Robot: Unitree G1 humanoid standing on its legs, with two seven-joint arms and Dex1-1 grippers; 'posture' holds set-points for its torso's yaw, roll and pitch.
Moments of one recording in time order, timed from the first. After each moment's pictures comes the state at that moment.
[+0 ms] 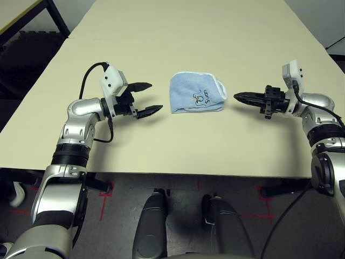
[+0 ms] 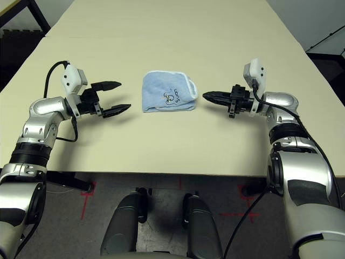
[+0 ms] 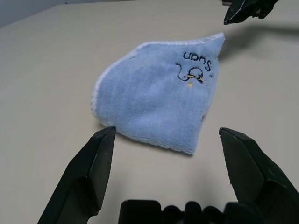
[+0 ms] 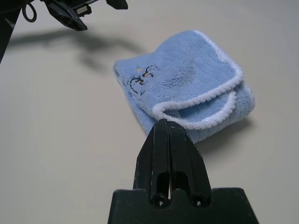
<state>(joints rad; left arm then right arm) -0.74 0.57 0.00 0.53 -0.29 -0.03 -1.19 -1.00 -0.56 -0.14 1.19 0.18 -0.35 1.52</state>
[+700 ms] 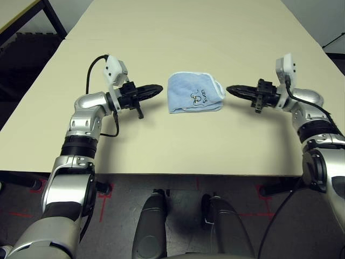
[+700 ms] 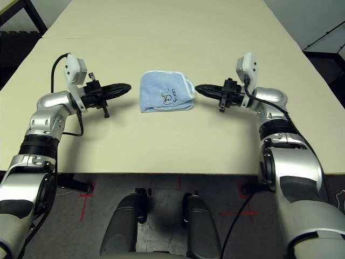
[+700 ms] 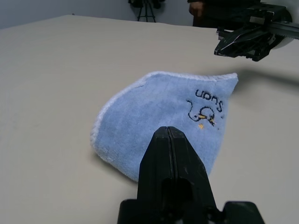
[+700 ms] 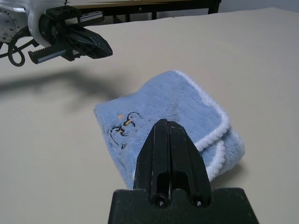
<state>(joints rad) -0.89 0.44 0.01 0.69 -0.26 0.01 -1.11 -1.06 -0.44 -0.17 1.20 0.20 -0.31 1.35</state>
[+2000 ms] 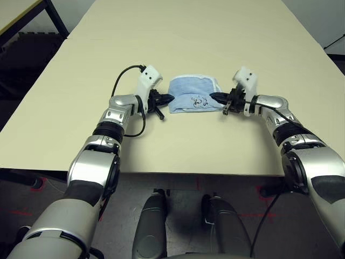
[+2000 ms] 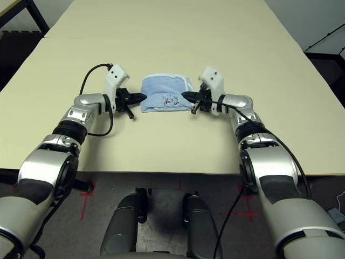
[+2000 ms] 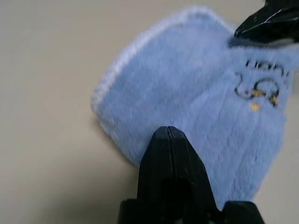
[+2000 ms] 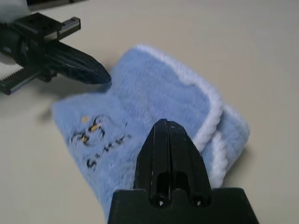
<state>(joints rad) -1.09 0.33 0.00 1.06 -0.07 0.00 -0.96 -1.09 -0.33 -0.16 1.26 0.12 -0.27 1.07</state>
